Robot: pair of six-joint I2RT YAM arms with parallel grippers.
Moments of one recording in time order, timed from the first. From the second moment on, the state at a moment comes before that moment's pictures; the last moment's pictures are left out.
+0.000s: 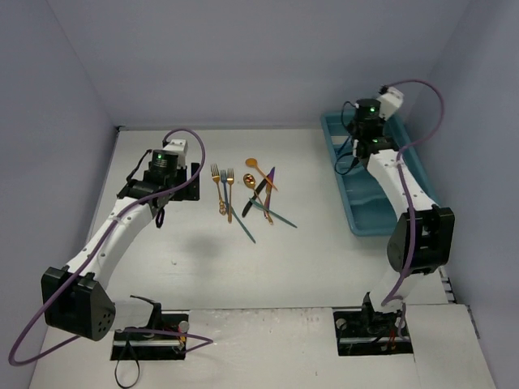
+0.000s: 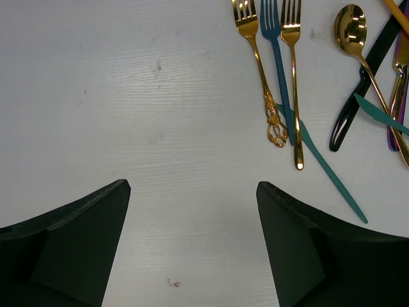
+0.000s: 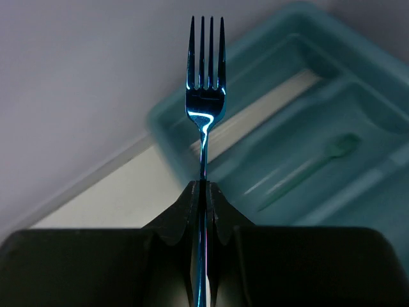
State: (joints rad) left arm -0.29 1.29 1.12 -0.59 -0.13 -0.17; right arm 0.21 1.72 1.51 -0.14 0.44 0.48
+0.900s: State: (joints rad) left arm -0.29 1.29 1.12 -0.60 -0.14 -0.17; right arm -0.04 2.08 1.54 -0.17 0.51 1.03
